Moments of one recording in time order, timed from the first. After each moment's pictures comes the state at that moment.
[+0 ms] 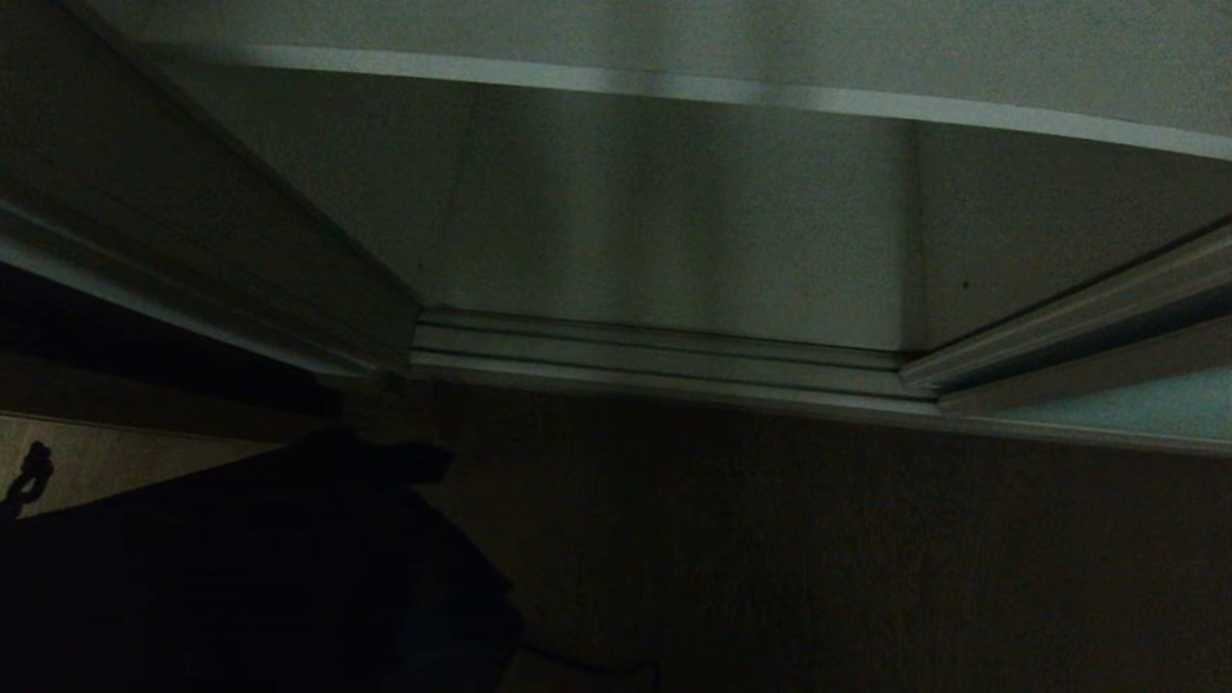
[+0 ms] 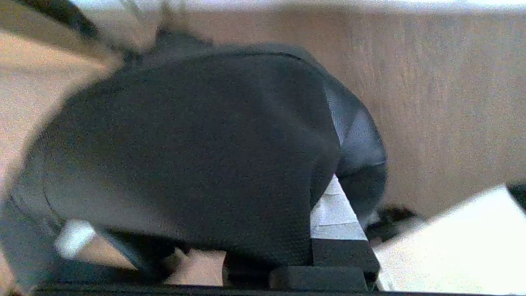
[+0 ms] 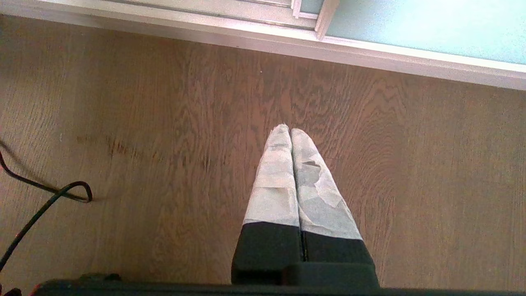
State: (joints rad) left arm -0.04 0.48 -0.98 0.74 -0.31 0.03; right arm 0.00 0.00 0.00 -0.01 -0.01 0.02
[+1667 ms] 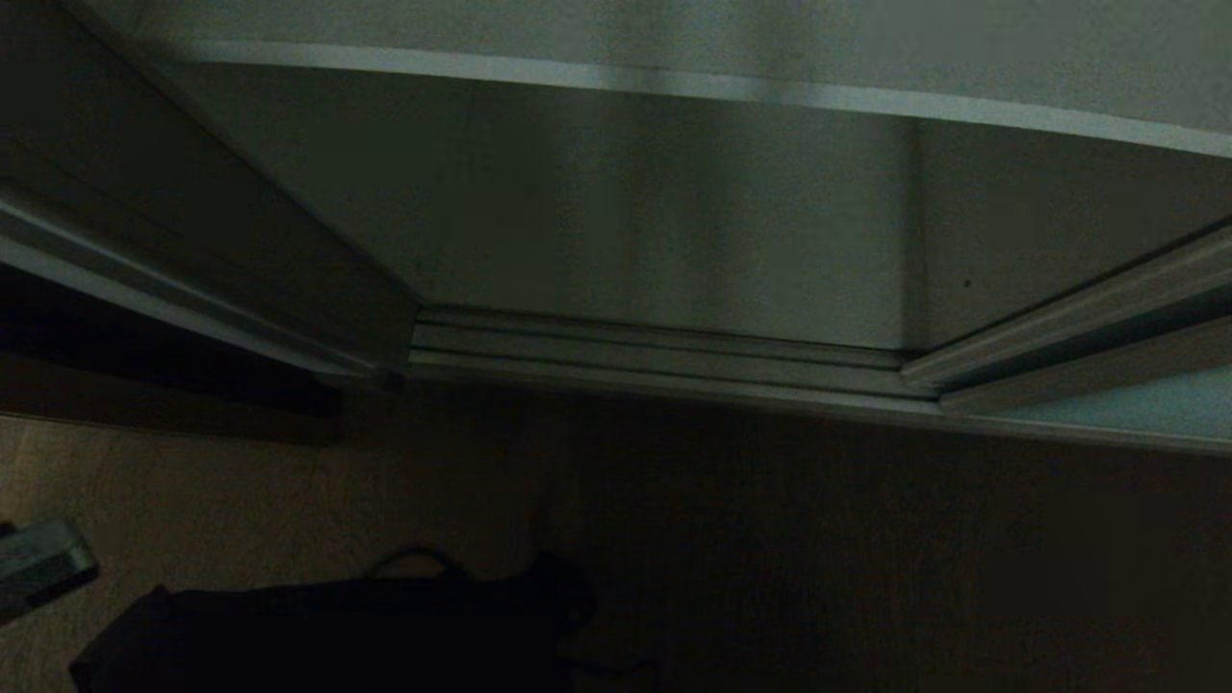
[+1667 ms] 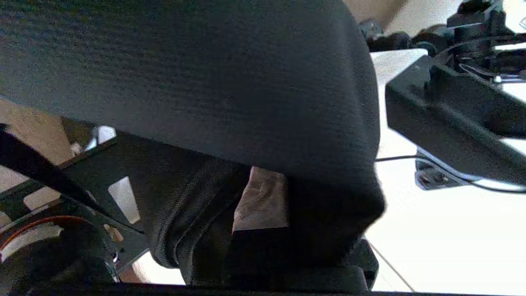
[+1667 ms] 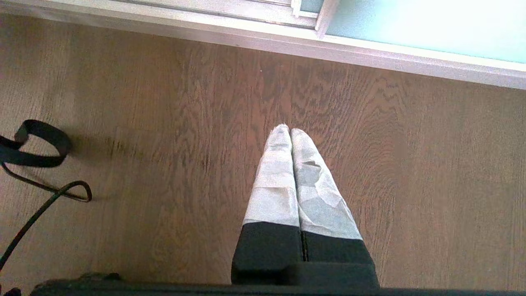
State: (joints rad) left arm -0.03 1.05 -0.96 1.08 -0.85 0.06; right arm 0.00 0.00 0.00 -0.01 -0.01 0.02
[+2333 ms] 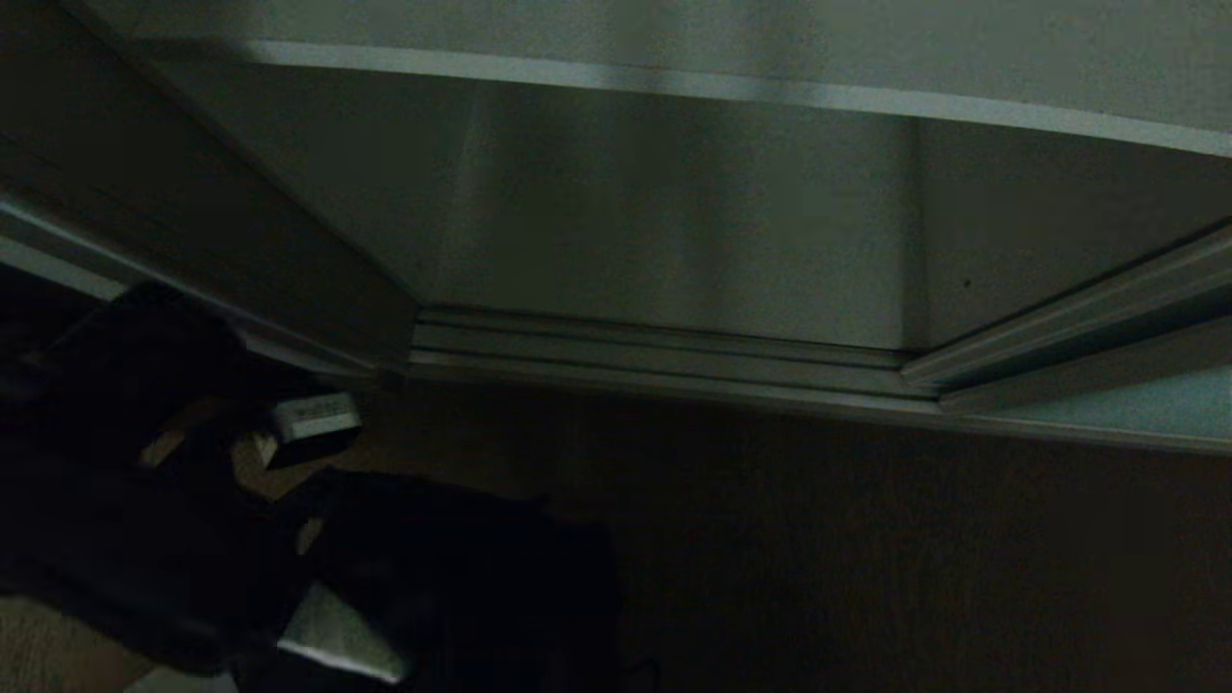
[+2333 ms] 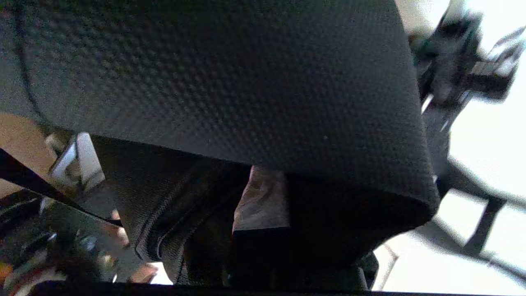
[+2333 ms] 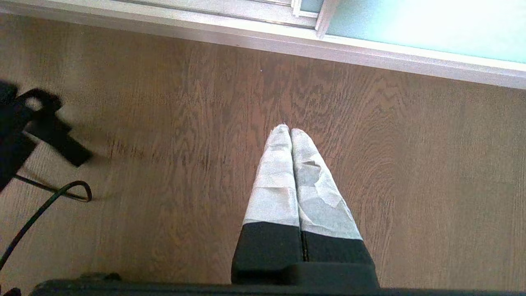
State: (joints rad) left arm -0.24 1.48 -1.21 0.97 -0.84 -0.09; right arm 0.00 0.00 0.00 -0.01 -0.01 0.02
